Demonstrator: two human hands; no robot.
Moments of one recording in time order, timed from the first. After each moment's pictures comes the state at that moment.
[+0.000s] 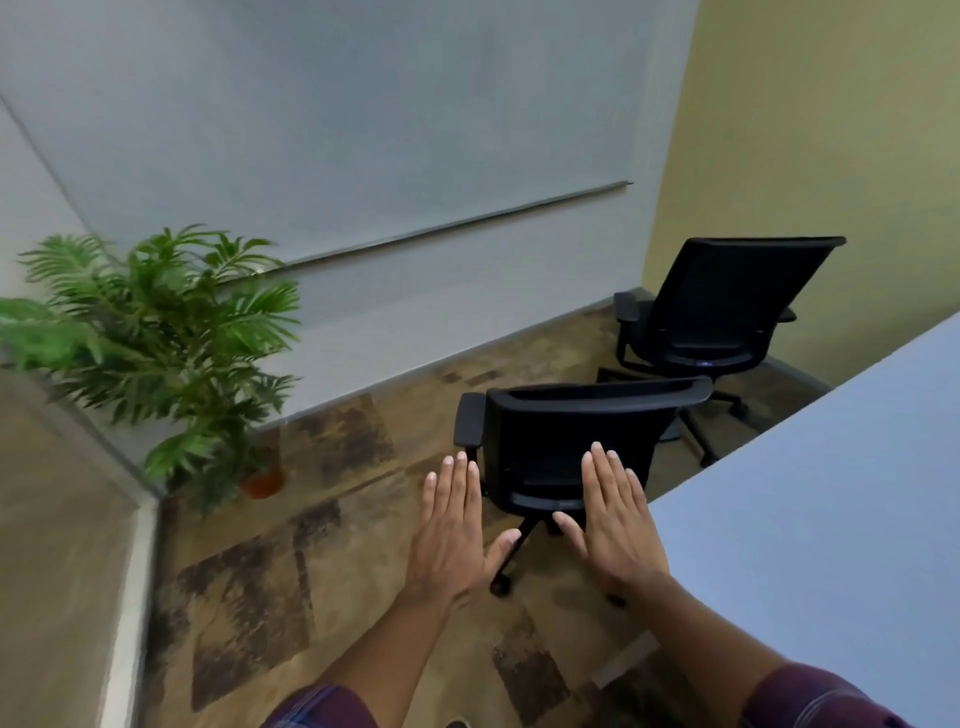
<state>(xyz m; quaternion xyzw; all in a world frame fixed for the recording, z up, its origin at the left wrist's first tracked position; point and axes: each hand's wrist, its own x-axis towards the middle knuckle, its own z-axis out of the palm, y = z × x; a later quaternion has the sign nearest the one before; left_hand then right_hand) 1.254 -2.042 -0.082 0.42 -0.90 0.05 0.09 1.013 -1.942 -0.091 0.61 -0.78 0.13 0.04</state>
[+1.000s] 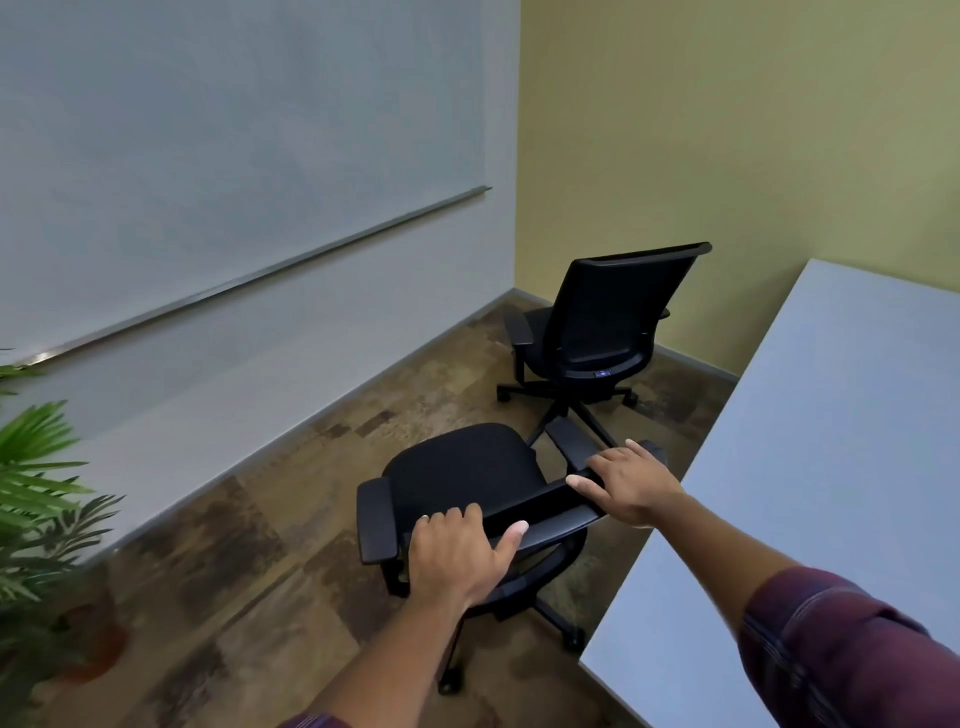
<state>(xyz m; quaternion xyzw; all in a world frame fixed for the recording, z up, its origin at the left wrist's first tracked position) 1.045 -2.245 -0.053 0.35 -0.93 0.05 0.02 0.771 -2.114 -0.038 0.53 -0.84 -0.01 -0.06</state>
